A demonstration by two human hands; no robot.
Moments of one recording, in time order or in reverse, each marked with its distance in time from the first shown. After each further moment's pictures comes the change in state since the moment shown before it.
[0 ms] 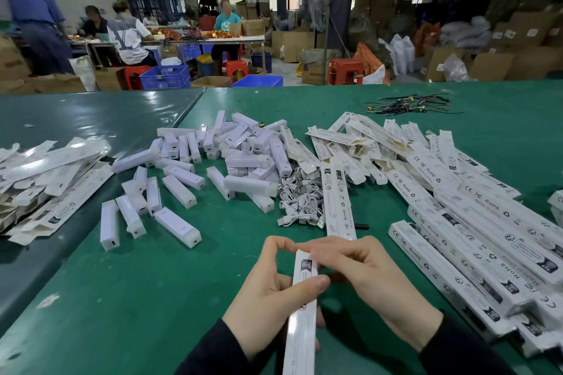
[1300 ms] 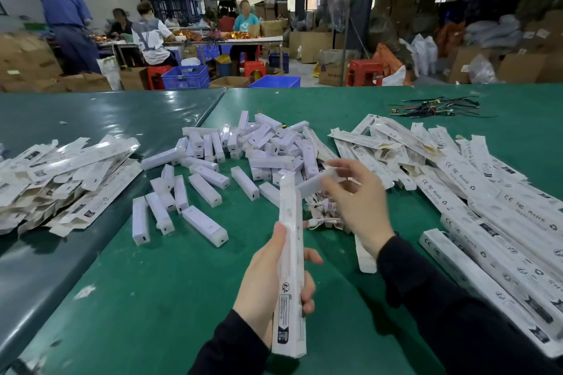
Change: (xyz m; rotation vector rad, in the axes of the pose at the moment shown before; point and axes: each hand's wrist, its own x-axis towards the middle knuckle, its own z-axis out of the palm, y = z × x) left_hand 0.003 0.010 -0.016 -0.279 0.269 0.006; right_hand 0.112 0.007 0.005 -0.206 0.422 -0.351
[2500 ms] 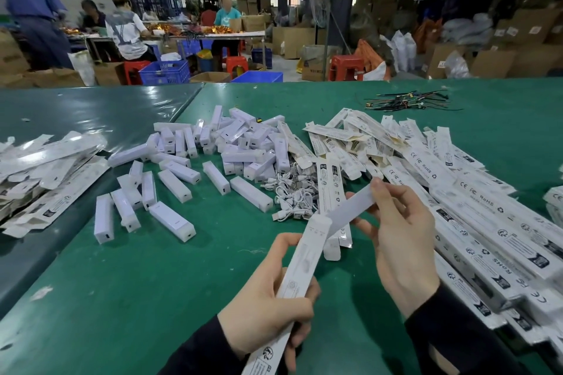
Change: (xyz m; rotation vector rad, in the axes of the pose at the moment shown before) left_hand -0.009 -0.015 0.021 0.292 -0.496 -0.048; right_hand -0.060 -0.027 -0.063 0.489 0.386 0.291
